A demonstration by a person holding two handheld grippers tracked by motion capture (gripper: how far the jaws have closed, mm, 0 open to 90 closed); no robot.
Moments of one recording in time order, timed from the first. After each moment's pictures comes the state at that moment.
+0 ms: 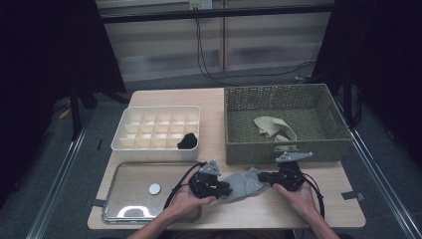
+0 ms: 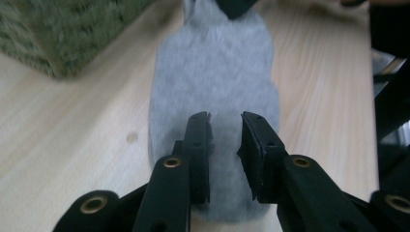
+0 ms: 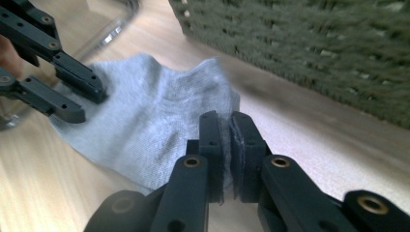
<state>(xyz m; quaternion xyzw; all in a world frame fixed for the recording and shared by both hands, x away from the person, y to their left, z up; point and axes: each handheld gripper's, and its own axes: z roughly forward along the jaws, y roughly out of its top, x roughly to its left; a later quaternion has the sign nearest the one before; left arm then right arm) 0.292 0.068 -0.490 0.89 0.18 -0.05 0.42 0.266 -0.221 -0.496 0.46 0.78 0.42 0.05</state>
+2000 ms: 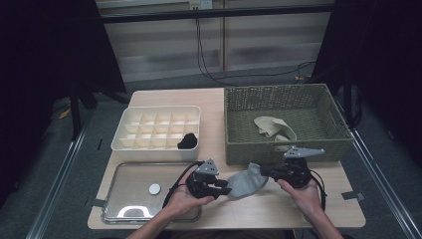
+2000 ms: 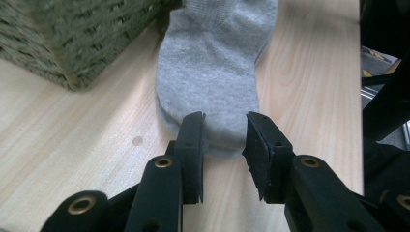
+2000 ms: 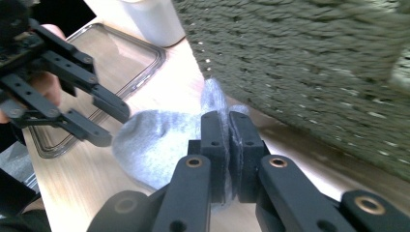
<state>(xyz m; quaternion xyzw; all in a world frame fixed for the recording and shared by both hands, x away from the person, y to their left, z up) 0.289 0.074 -0.483 0.89 0.17 -0.04 0.41 0.257 -0.224 -0.462 0.45 0.76 0.47 0.06</state>
